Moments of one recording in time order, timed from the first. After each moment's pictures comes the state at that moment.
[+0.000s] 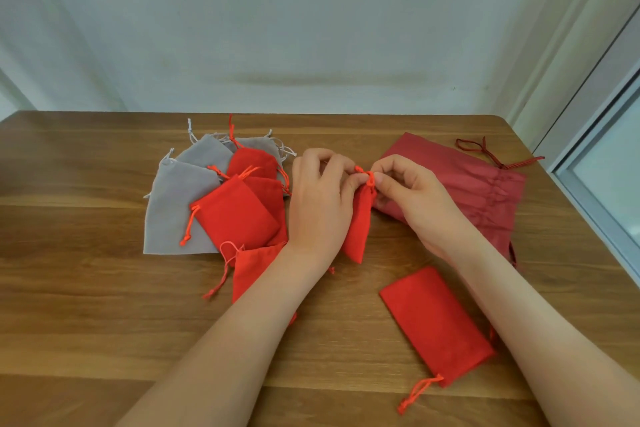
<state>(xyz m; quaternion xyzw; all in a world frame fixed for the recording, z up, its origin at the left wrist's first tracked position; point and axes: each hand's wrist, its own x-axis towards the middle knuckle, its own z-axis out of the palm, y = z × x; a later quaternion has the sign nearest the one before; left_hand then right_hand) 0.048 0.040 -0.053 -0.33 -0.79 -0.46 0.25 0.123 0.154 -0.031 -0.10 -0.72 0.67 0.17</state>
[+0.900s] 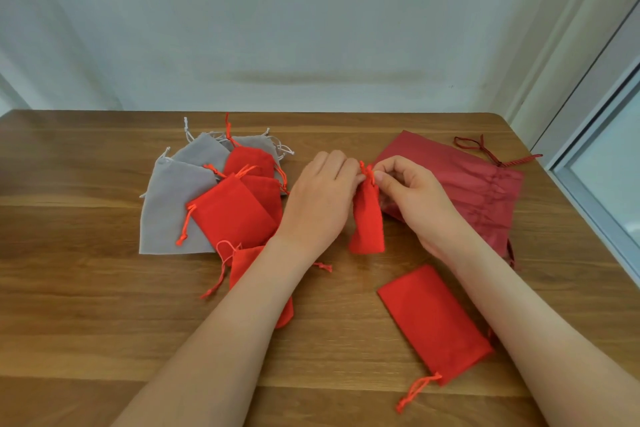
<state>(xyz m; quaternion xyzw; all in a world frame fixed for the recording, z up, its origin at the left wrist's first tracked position) 0.031 0.037 -0.051 -0.49 -0.78 -0.25 0.30 0.118 0.155 -0.036 -0.15 -0.72 0.65 0.19</state>
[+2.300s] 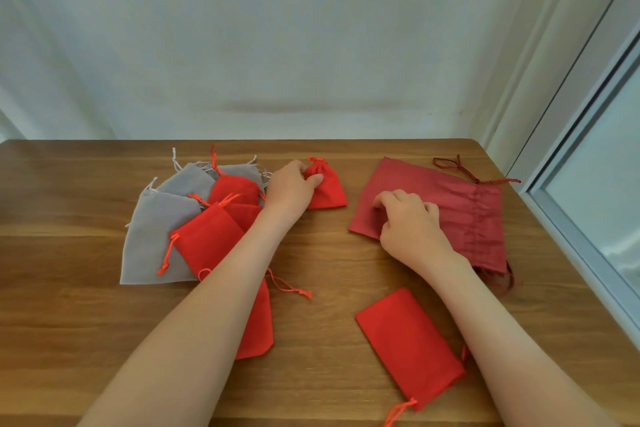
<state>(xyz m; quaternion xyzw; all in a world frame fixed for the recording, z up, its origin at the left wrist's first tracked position) -0.030 0.071 -0.039 -0.20 -0.90 -0.37 -0.05 0.122 0.190 -0.054 -0.20 -0.96 0.13 0.13</state>
